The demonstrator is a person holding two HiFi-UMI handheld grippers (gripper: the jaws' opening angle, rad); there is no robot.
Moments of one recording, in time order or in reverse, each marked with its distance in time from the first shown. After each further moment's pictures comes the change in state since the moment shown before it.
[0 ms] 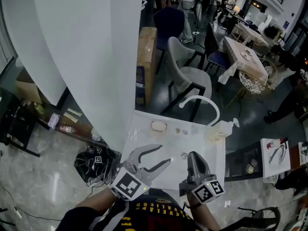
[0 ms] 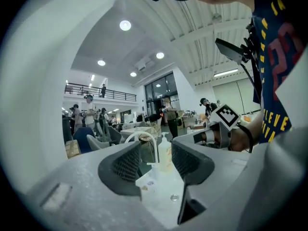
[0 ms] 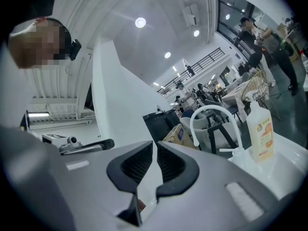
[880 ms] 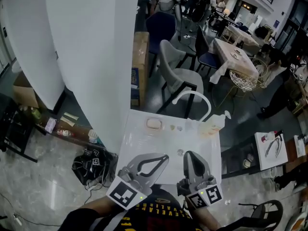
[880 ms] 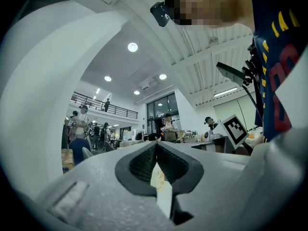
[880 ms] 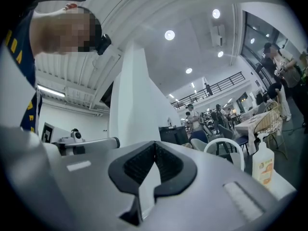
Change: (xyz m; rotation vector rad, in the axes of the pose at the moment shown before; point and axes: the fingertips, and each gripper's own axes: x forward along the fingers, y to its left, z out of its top) left arm -0.046 -0.052 0.064 -0.015 -0.229 0.008; right arm -0.049 0.089 0.038 -0.287 -0.137 0.095
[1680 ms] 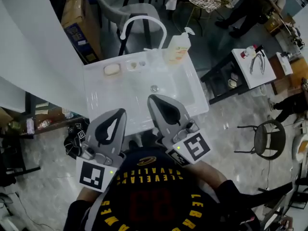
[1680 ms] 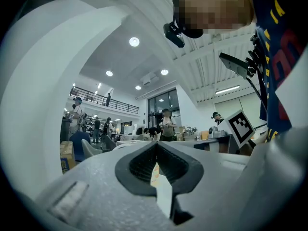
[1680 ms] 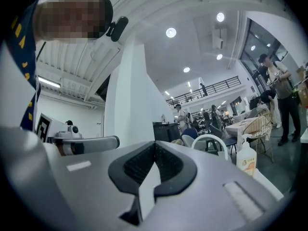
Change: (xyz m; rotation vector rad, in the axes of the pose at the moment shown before) left arm 0.000 -0.031 -0.033 -0.101 0.078 0.052; right arm -0.039 -0.009 -0.022 -0.070 0.054 -0.058
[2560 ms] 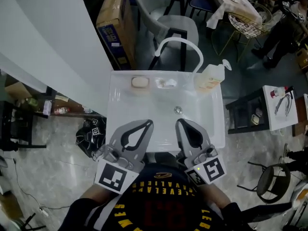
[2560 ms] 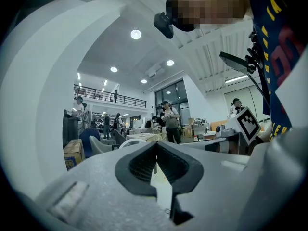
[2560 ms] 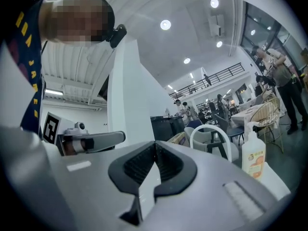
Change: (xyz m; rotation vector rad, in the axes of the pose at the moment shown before) left arm 0.064 0.028 -0.018 0.032 0.090 0.091; right arm 0.022 -0.061 -0.020 0.079 0.064 0.070
